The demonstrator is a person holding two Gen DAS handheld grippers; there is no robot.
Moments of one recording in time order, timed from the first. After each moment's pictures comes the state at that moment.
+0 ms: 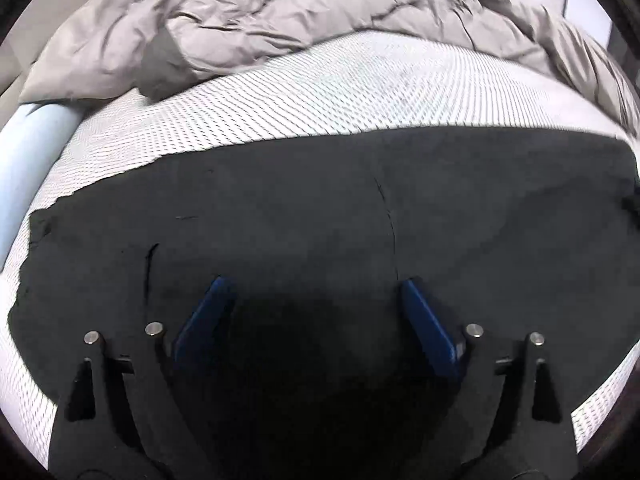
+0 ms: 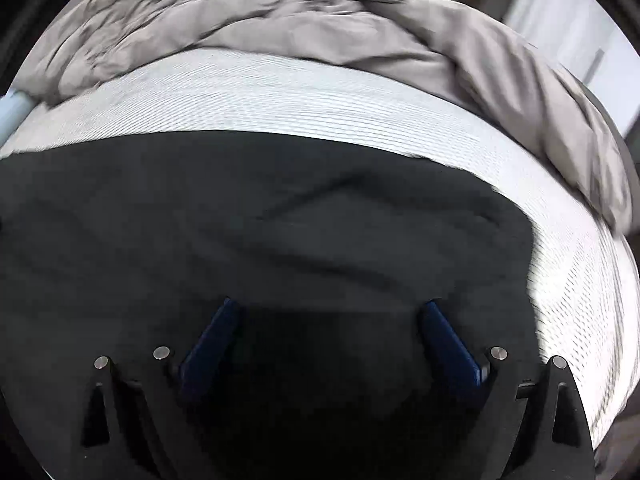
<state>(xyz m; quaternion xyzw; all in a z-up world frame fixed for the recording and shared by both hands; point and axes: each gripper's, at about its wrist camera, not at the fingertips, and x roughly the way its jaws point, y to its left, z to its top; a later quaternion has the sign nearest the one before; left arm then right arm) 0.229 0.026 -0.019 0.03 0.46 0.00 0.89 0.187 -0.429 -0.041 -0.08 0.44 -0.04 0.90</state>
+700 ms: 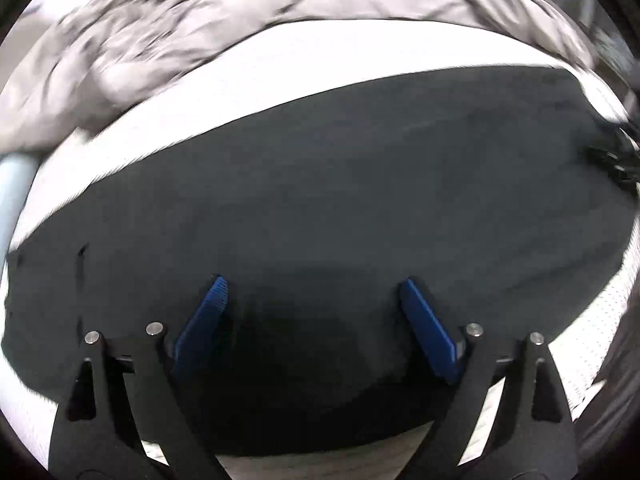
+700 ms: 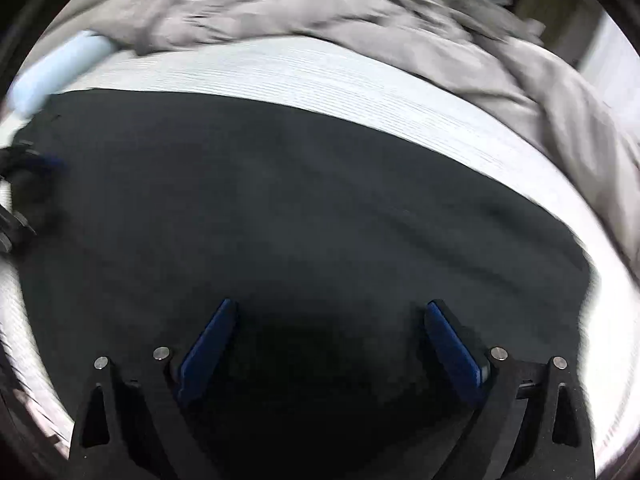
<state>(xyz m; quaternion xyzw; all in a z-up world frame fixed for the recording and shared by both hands) 0.196 -0.015 -0.027 0.09 0.47 -0.09 0.87 0.149 -0.388 -0.047 -0.16 0.44 0.00 0.88</state>
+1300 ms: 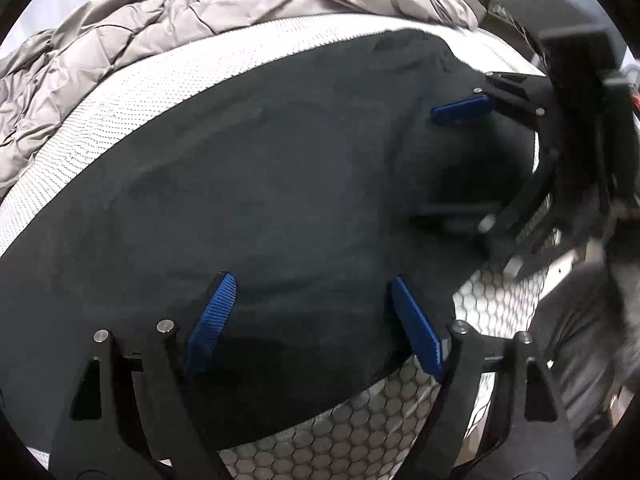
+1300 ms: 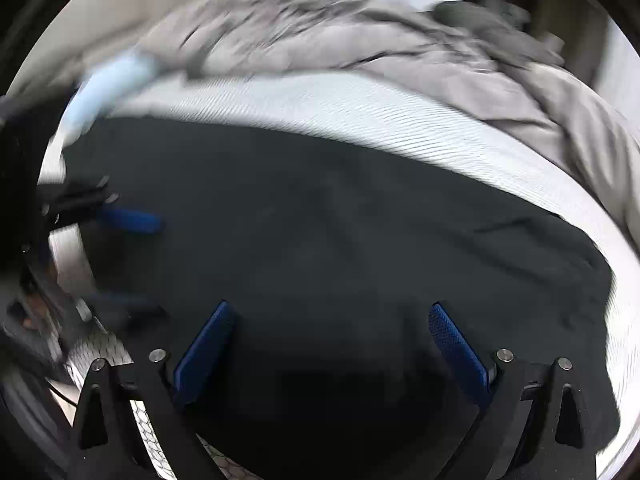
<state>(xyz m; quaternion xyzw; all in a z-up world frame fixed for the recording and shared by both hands) 0.154 -0.173 -0.019 0.13 0.45 -0.29 0.83 0.106 -0.311 -0.044 -0.18 0.42 0.15 0.88</state>
